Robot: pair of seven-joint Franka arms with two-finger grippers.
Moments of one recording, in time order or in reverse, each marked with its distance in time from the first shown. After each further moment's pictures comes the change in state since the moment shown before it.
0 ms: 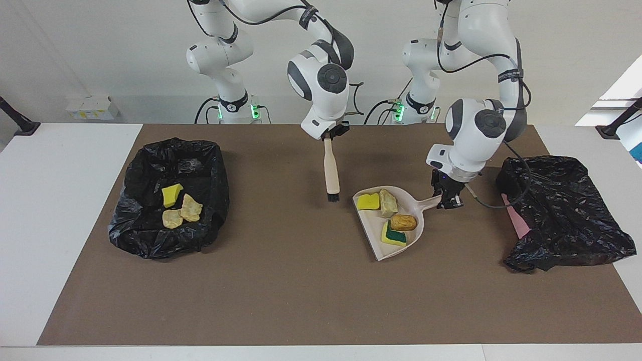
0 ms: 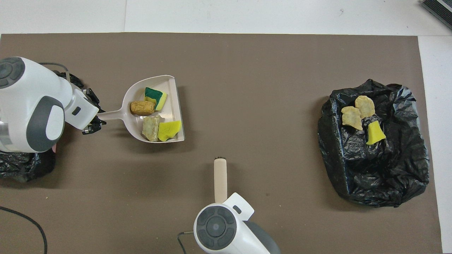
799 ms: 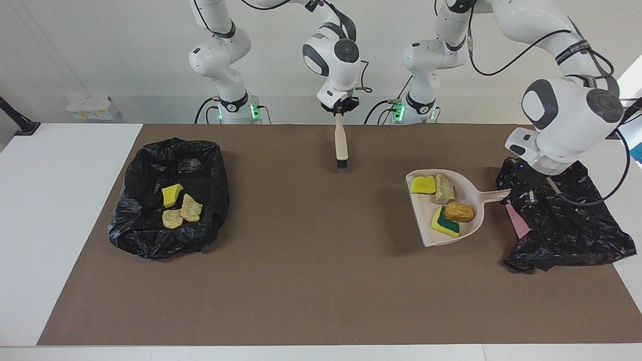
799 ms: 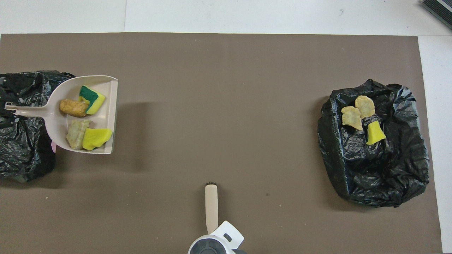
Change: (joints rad) left arm 0.290 -0.002 0.015 0.201 0.002 -0.196 0.473; right arm 0.115 -0.003 0.001 -0.117 0.111 0.129 0.017
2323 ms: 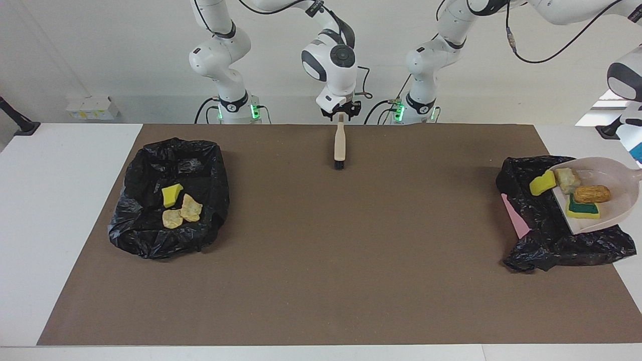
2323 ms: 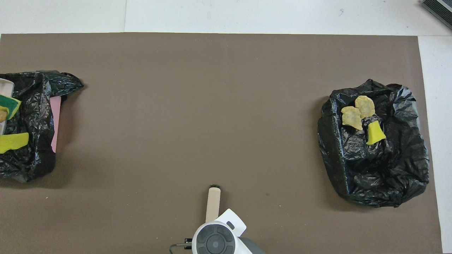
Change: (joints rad) left arm 0.140 0.011 0.014 0.065 0.745 0.321 -0.069; right arm -0.063 0.007 -0.016 0.051 0.003 0.034 0.006
